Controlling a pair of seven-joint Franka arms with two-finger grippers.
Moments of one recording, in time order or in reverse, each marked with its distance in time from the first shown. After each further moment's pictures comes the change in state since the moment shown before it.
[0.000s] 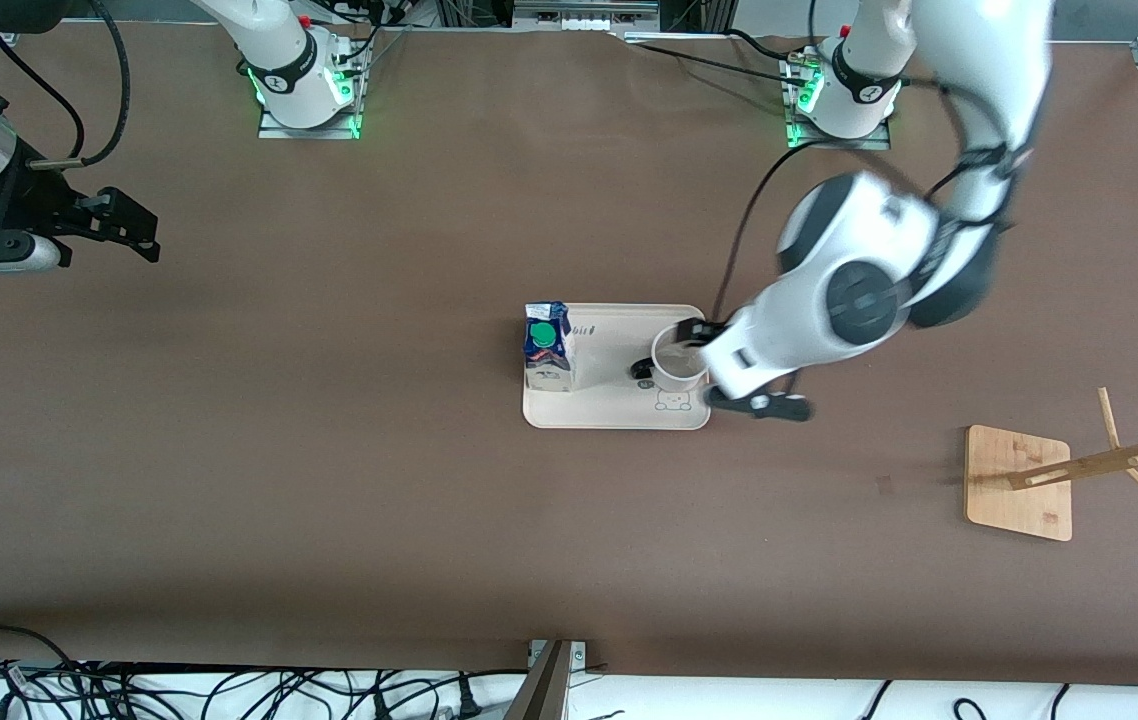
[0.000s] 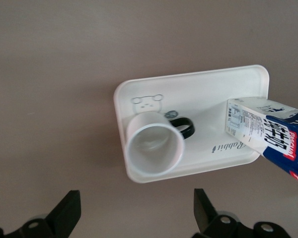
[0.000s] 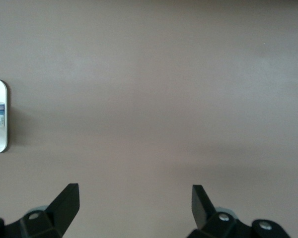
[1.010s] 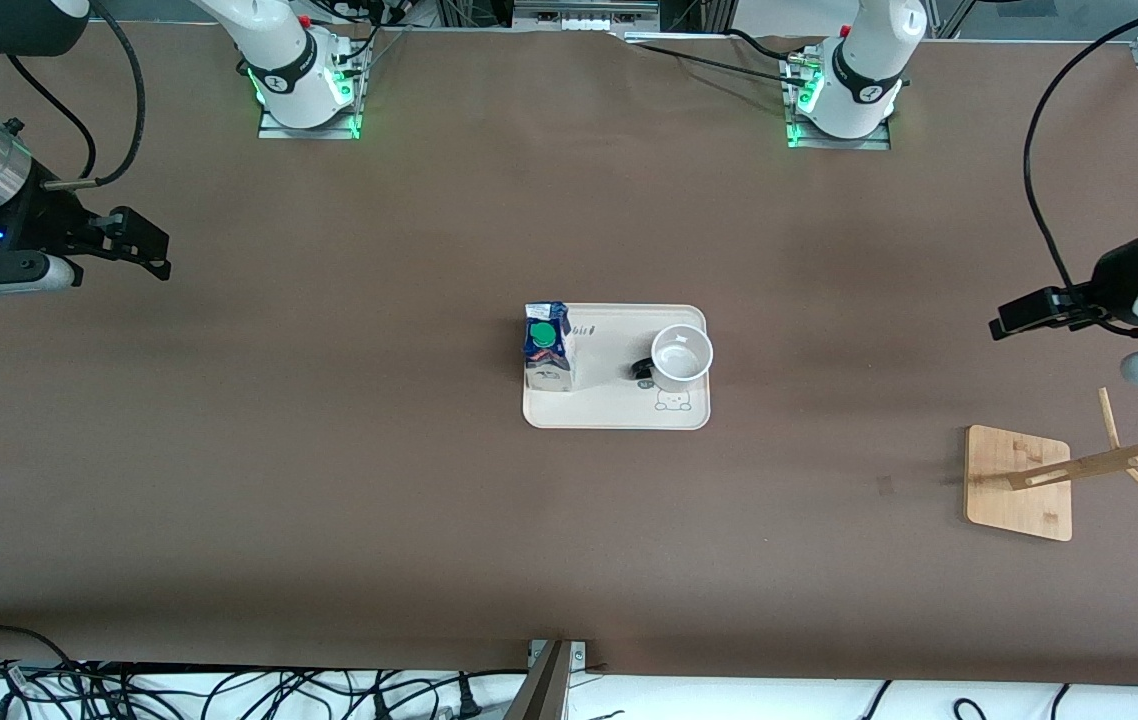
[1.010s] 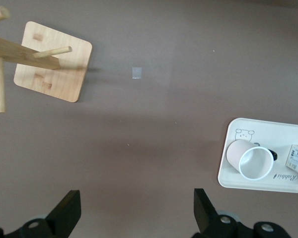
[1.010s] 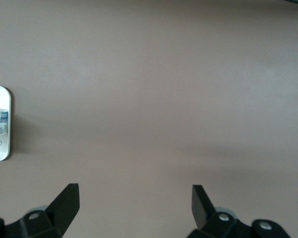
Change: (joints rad) left arm 0.184 -0.222 0.238 -0.016 0.016 -0.139 0.183; right arm 0.004 0.045 0.008 0.029 0.008 0.032 0.000
